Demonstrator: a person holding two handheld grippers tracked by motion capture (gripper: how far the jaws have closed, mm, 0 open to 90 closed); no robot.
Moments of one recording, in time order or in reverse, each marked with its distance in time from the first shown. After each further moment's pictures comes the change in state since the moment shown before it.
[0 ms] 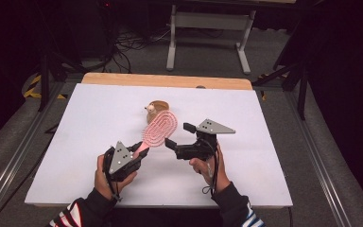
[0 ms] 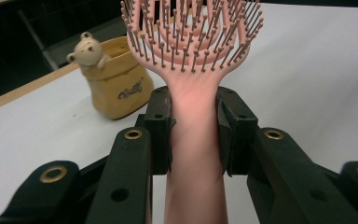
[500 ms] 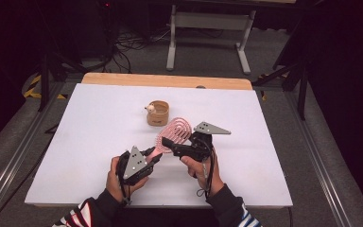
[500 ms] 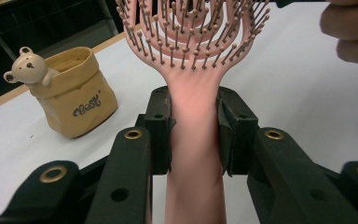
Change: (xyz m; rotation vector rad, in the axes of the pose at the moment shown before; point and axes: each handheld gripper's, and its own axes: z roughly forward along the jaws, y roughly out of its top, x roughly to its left) left arm -0.023 0.002 0.018 -0.006 -0.063 0.054; right arm -0.002 -0.015 0.011 0.016 0.033 0.128
